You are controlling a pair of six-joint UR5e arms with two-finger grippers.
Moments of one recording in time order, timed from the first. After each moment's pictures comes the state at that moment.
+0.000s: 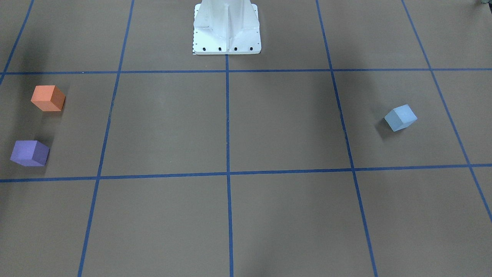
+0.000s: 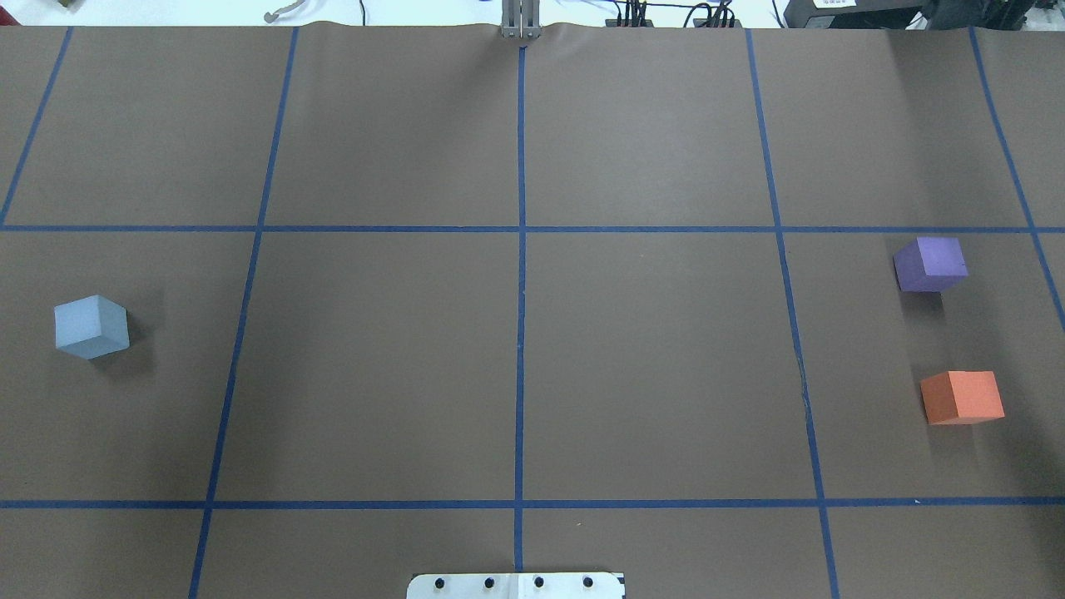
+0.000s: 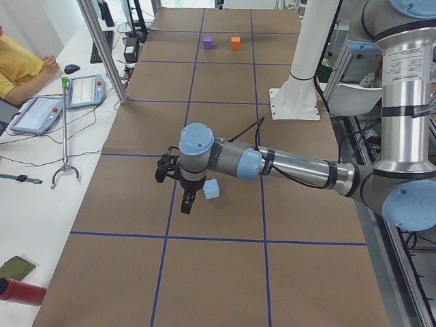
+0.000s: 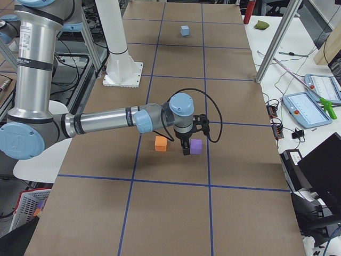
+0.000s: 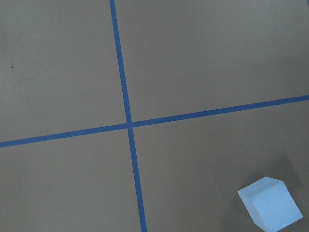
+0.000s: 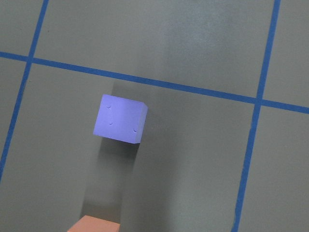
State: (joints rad) left arm -1.54 -1.48 -1.86 -1.62 -2.35 -0.07; right arm 1.45 -1.77 1.93 -1.44 2.40 0.13
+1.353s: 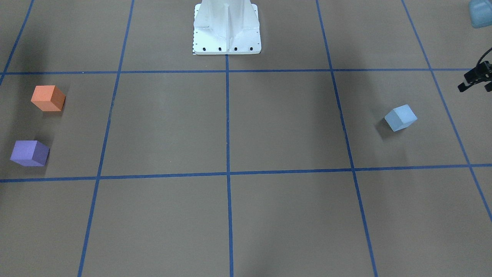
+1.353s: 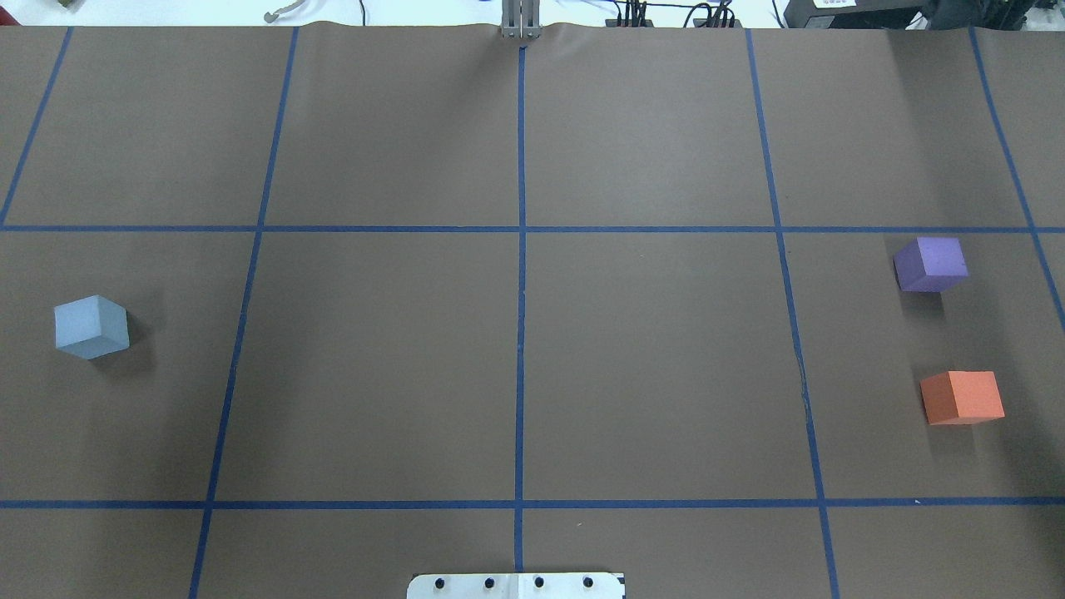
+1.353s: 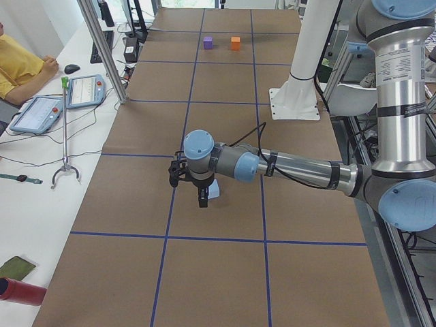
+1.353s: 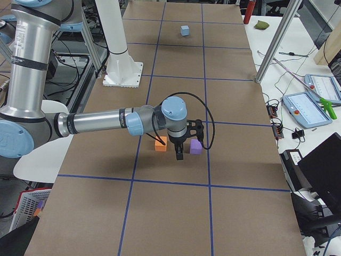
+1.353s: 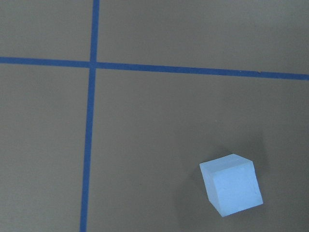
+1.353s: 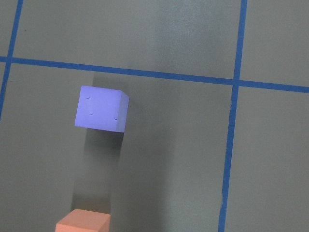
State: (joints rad) left arm -1.32 -1.44 -1.85 -1.72 -2.41 -0.46; right arm 1.46 -1.79 1.93 -1.44 2.40 0.15
